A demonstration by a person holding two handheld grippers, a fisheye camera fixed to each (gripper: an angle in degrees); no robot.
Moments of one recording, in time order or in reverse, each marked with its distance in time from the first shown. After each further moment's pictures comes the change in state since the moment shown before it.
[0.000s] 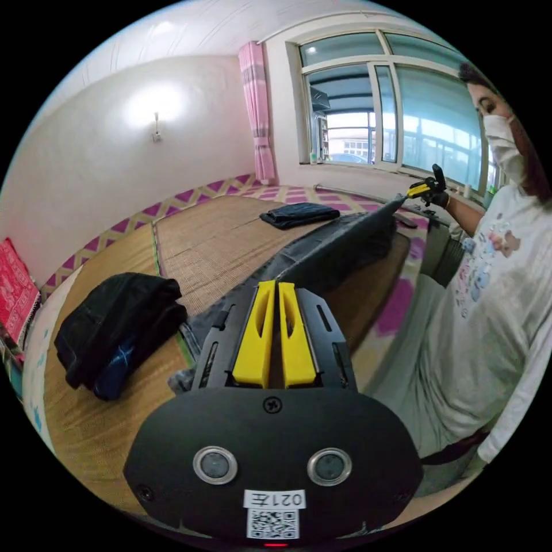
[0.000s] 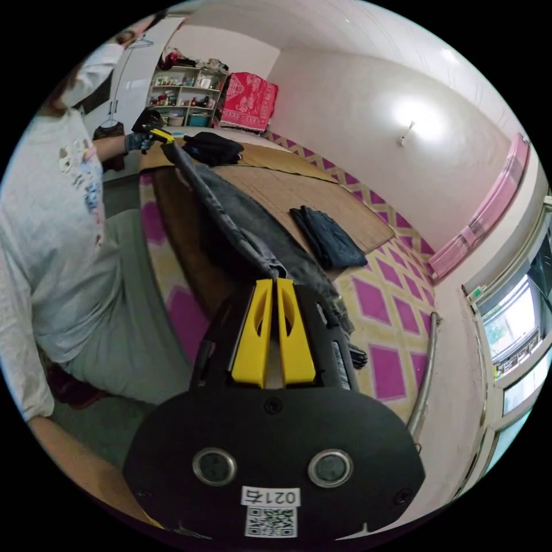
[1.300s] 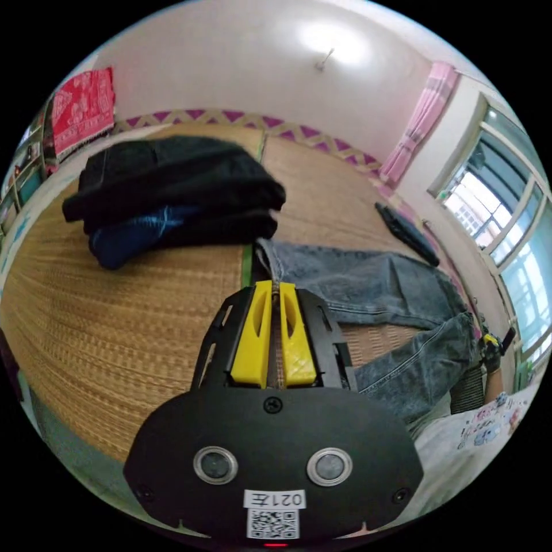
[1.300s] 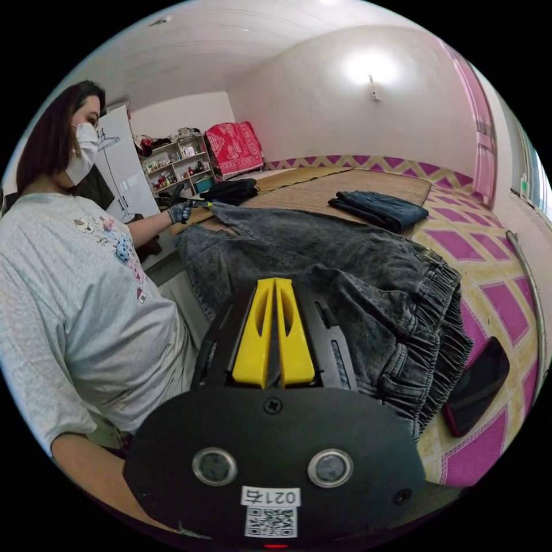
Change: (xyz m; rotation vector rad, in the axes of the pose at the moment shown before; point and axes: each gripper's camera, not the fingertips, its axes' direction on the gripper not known) left arm -0.298 0.007 0.024 -0.101 -0.189 -0.677; right arm -0.018 0.102 0.009 0.174 -0.372 0.387
